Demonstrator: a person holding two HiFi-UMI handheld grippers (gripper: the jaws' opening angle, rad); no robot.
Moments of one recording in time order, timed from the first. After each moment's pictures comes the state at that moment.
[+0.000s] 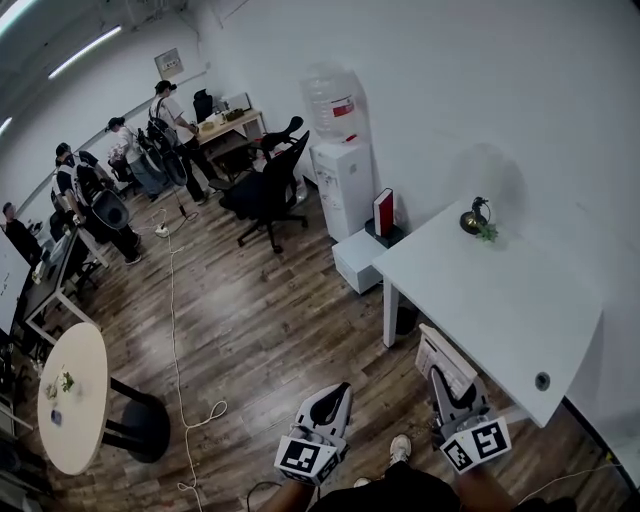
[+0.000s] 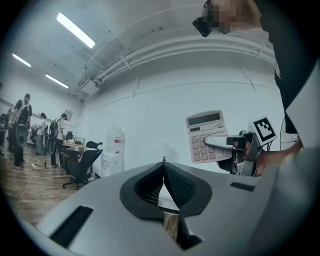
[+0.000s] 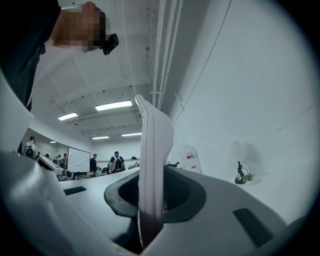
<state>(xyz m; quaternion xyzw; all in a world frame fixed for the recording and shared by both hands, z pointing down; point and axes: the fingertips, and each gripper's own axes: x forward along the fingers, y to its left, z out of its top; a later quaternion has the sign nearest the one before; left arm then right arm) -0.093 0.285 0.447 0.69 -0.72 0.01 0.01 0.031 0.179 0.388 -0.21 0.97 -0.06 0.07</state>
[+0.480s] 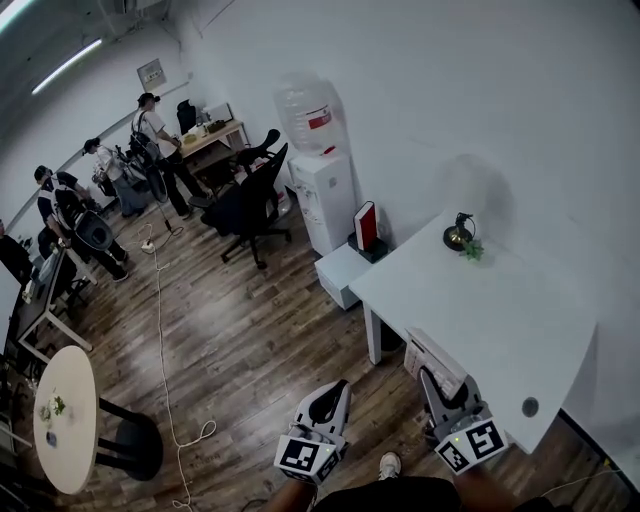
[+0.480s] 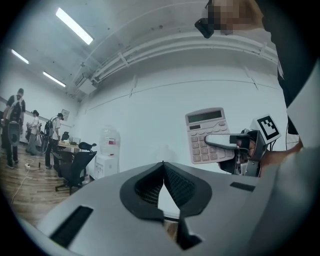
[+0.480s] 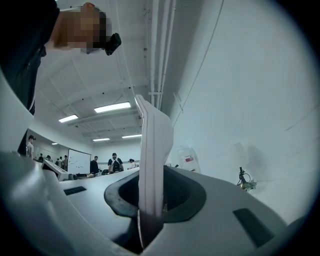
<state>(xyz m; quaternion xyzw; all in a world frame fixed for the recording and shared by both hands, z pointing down) -0.101 0.165 0.427 0.69 -0.72 -0.03 0.03 0.019 0.079 0.370 -0.19 0.98 -0.05 0.08</state>
